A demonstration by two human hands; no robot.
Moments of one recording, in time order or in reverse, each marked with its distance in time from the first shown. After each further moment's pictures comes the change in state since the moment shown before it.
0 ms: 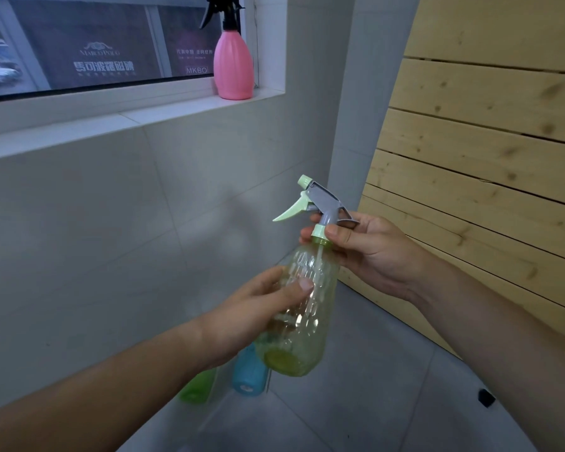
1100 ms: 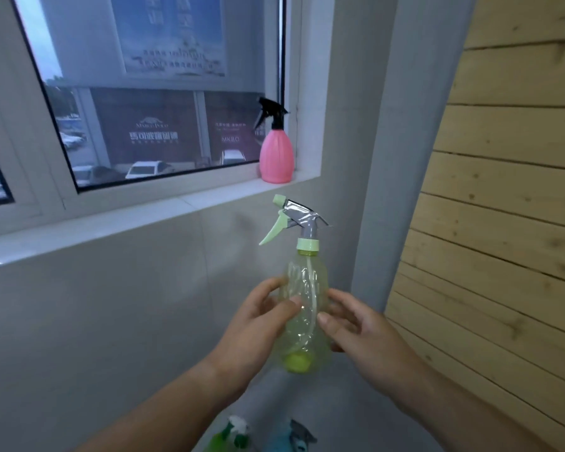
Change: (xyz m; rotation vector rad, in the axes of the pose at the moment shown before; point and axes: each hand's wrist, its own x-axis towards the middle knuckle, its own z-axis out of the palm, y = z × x) left_hand 0.017 0.054 -0.050 -0.029 0.344 0.313; right_hand 0.028 0.017 0.056 -0.506 0.159 -0.100
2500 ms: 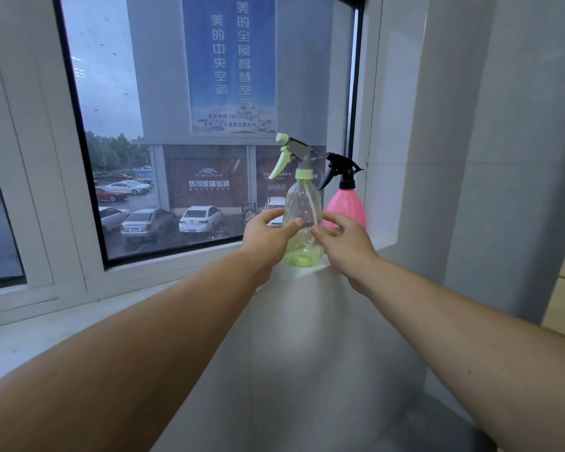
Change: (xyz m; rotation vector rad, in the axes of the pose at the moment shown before) left_hand 0.258 0.123 -0.114 0.210 0.409 0.209; right_hand 0.325 -0.097 0.063 -0.046 0.164 -0.244
